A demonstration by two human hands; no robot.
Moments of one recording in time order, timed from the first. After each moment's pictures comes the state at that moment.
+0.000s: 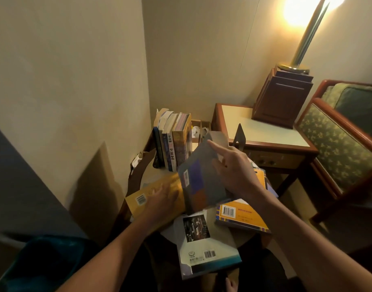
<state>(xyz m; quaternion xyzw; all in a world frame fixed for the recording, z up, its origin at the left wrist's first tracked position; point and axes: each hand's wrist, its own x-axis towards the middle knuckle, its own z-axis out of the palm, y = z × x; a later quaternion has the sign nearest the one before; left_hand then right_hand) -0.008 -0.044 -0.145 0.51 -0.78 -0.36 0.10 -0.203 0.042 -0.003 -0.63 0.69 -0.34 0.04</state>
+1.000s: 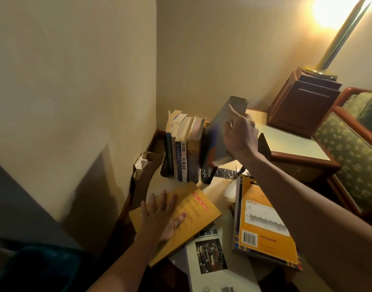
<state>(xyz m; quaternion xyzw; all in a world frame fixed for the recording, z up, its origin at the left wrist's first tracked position) 0.011 -0.102 -0.217 0.50 -0.84 -0.19 -0.05 -0.219 -0.124 0.012 -0.53 0.77 -0.34 -0.07</state>
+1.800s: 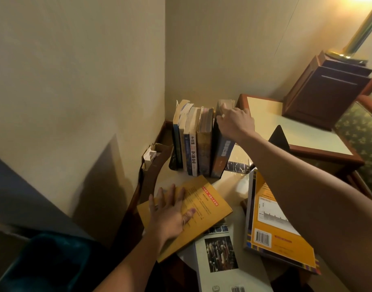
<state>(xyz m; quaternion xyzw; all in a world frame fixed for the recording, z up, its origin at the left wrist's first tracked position) 0.008 -0.102 -0.219 0.52 -0.83 -0.20 -0.06 -0.233 -0.199 -0.025 -0.57 0.81 -0.13 0.01</state>
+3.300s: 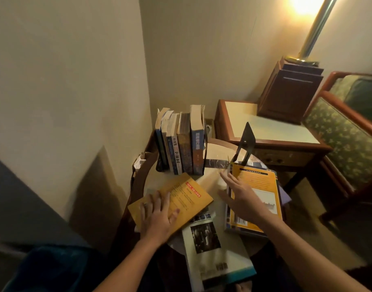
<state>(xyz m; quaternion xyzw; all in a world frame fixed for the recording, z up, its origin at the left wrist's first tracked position) 0.015 -0.059 -0.219 0.55 -0.82 -0.16 0.01 -0.247 0.026 -0.120 -0.60 0.76 -0.19 0.18</state>
